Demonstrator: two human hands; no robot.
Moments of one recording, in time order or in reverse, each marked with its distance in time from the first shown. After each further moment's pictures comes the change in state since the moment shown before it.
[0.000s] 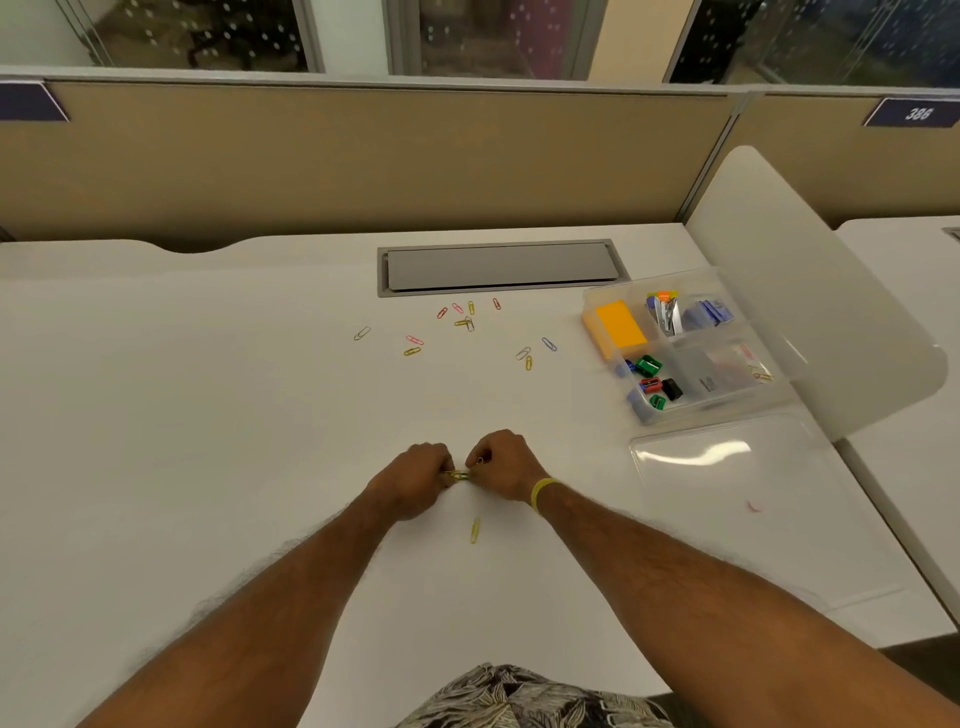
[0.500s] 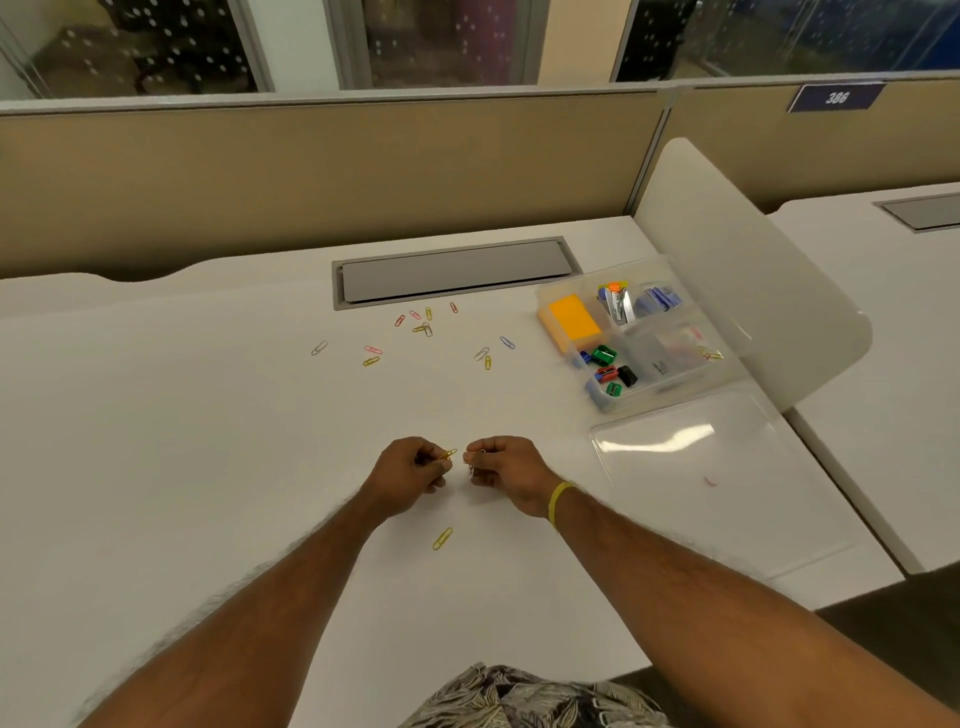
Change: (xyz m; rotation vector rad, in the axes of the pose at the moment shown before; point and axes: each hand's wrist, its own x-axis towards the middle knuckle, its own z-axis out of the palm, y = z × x) left_hand 0.003 0.041 0.004 -0.665 0.107 -0.146; right_hand -0.026 0.036 -0.026 0.945 0.001 0.190
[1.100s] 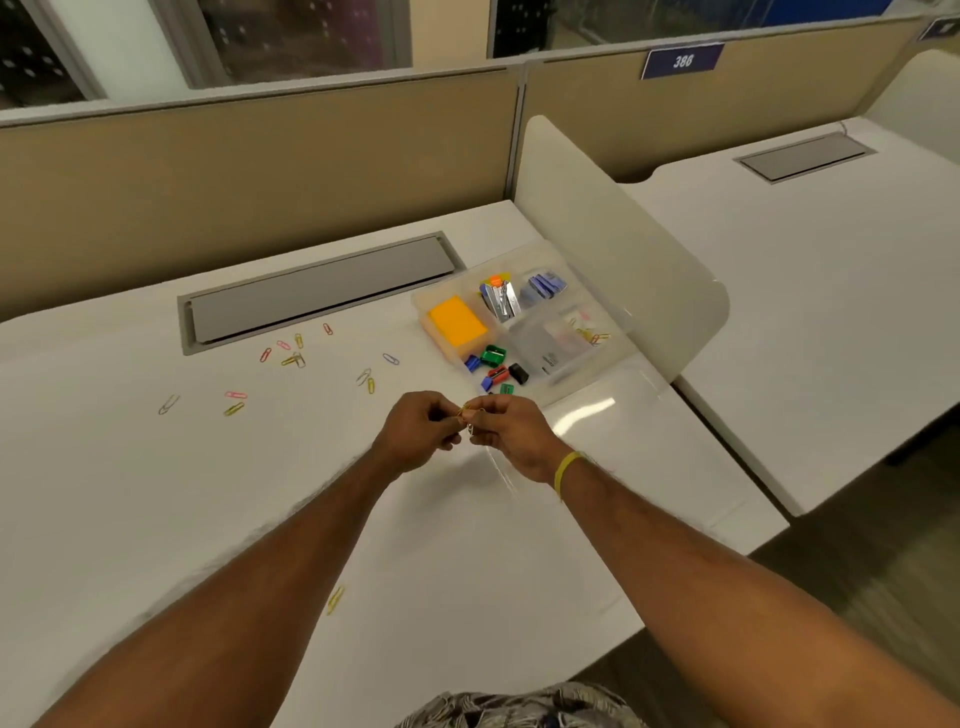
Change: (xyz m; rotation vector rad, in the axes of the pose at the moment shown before) left_hand 0.071 0.128 0.119 0.142 -0.188 0.182; right_hand -0.014 -0.061 -0.136 0.052 0.152 -0.181
